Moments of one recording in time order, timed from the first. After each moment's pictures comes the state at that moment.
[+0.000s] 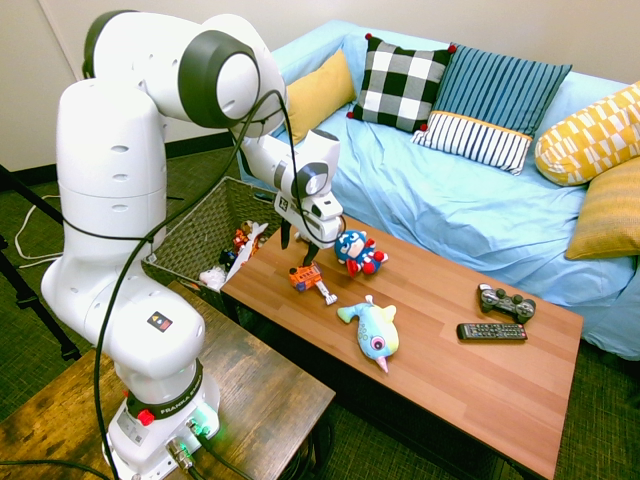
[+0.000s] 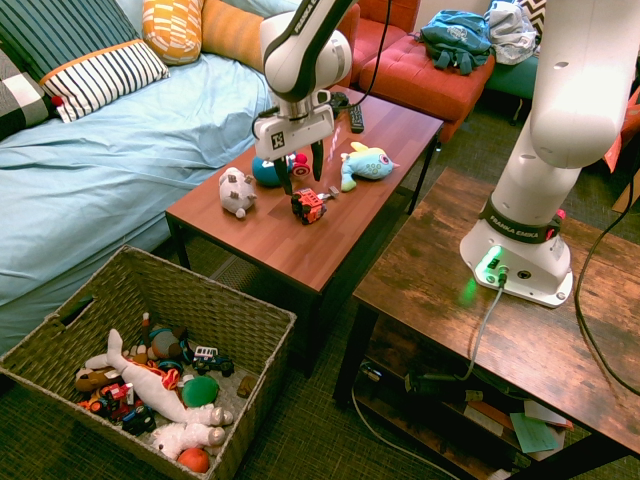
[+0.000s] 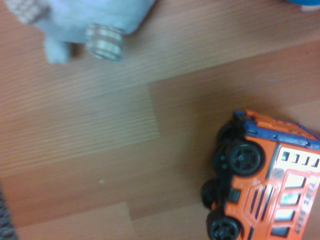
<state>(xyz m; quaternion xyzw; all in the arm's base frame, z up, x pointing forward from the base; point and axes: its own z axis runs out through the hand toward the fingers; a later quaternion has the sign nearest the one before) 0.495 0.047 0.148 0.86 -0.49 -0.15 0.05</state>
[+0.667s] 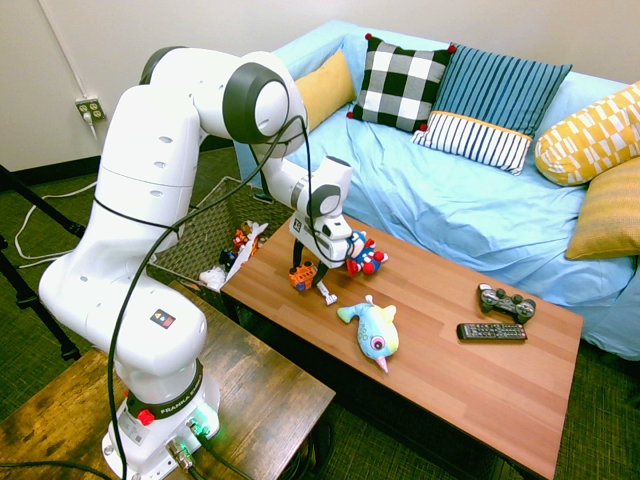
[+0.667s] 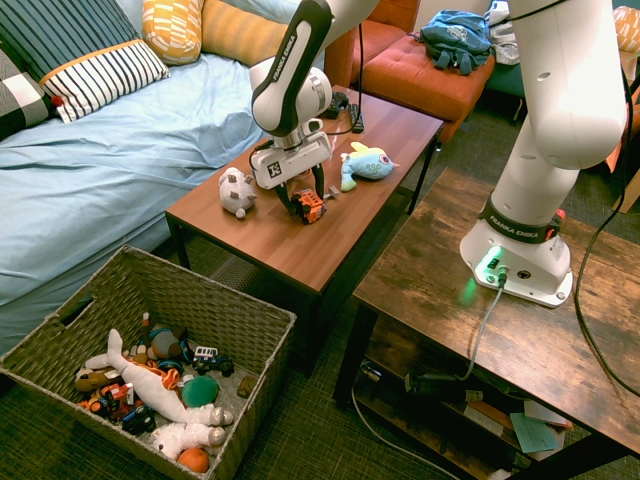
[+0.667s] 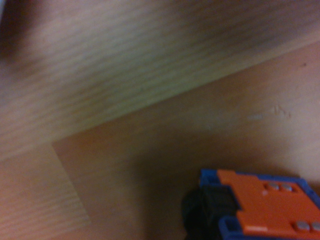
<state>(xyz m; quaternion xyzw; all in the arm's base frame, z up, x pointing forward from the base) 0.518 0.027 0.087 0.83 -0.52 -0.16 0.08</state>
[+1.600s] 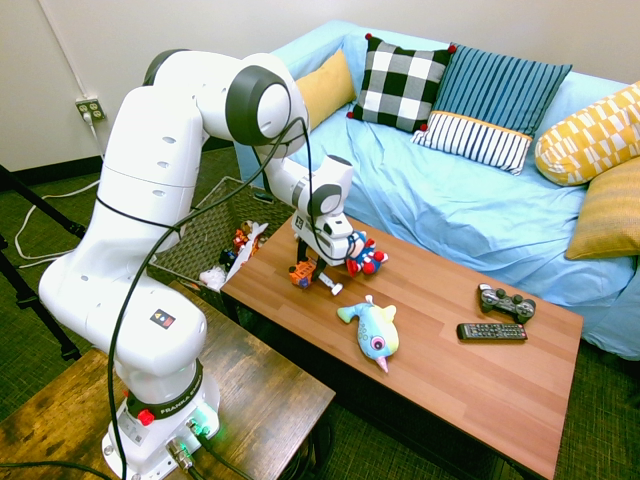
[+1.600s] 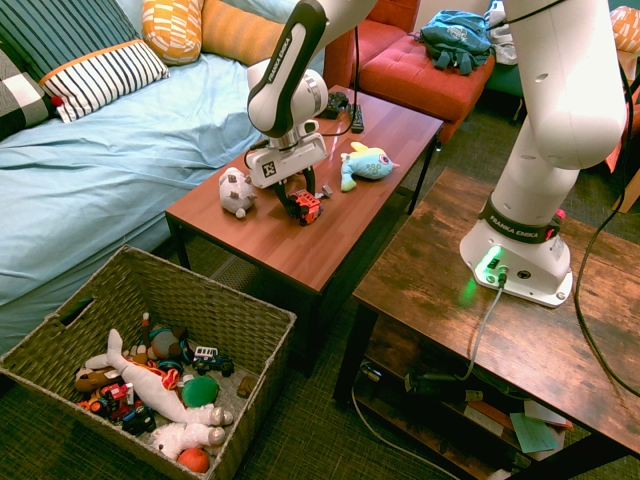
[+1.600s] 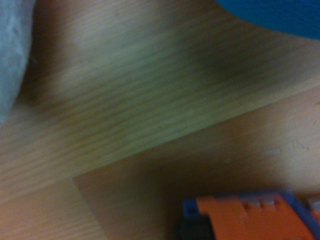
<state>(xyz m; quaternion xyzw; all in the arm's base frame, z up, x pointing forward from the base) 0.527 0.033 0.091 0.84 -0.52 -0.15 0.07</state>
